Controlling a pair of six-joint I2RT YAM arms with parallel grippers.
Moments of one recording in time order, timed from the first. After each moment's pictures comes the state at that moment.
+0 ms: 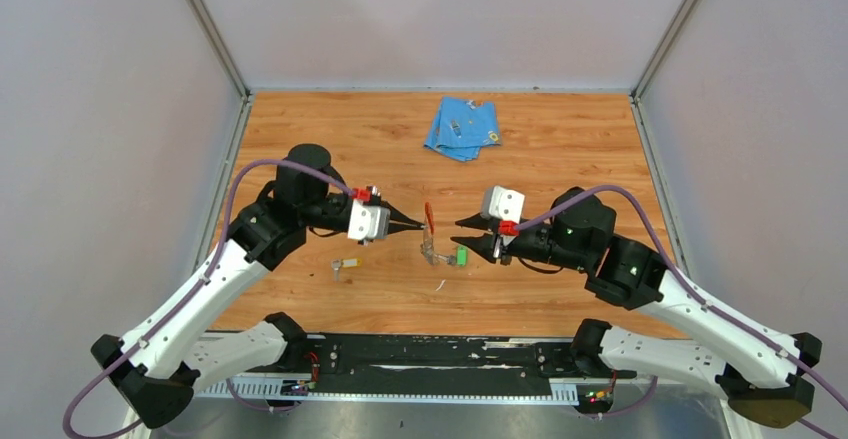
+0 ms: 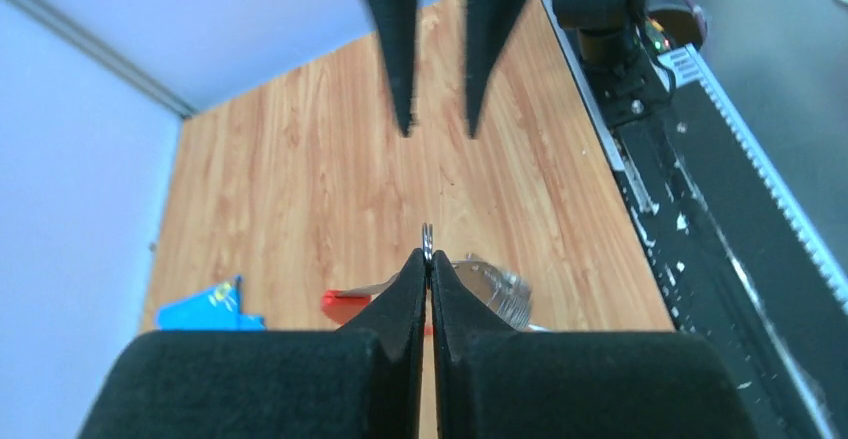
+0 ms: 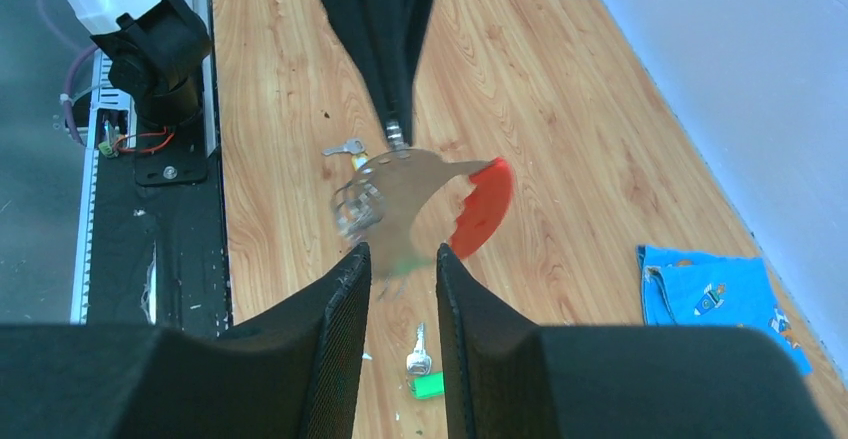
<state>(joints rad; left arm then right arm) -0.66 0.99 1.09 -0.42 0.93 0.64 1.03 0.79 0.99 -0.34 -0.24 -0.30</state>
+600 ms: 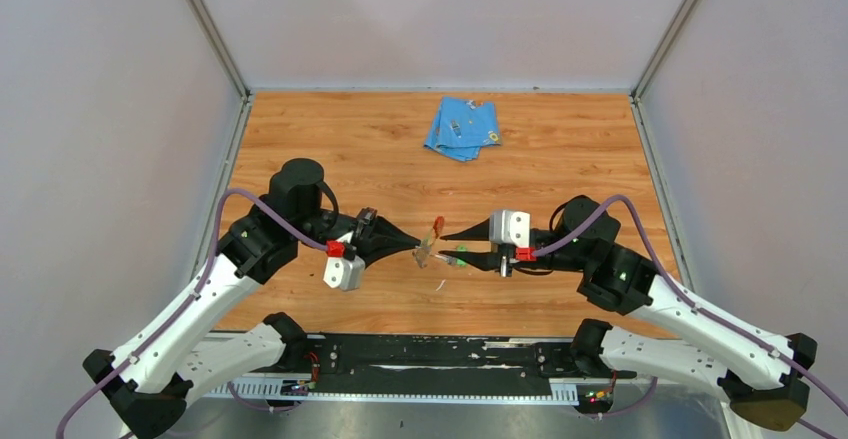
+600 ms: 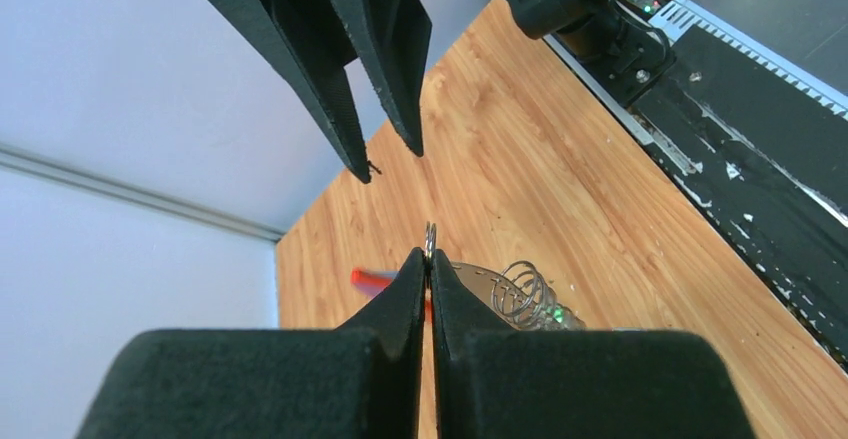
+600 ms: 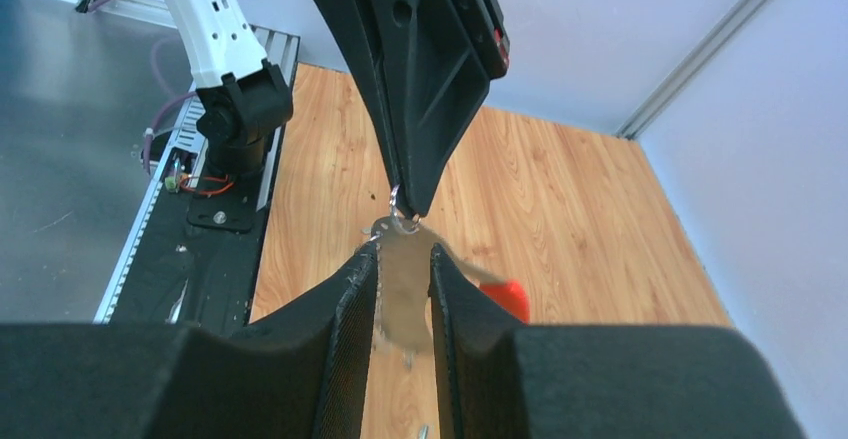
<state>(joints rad) -0.67 0.87 1.00 -0.48 1.09 1.13 1.03 0.77 0.87 -0.10 -0.48 -0.36</state>
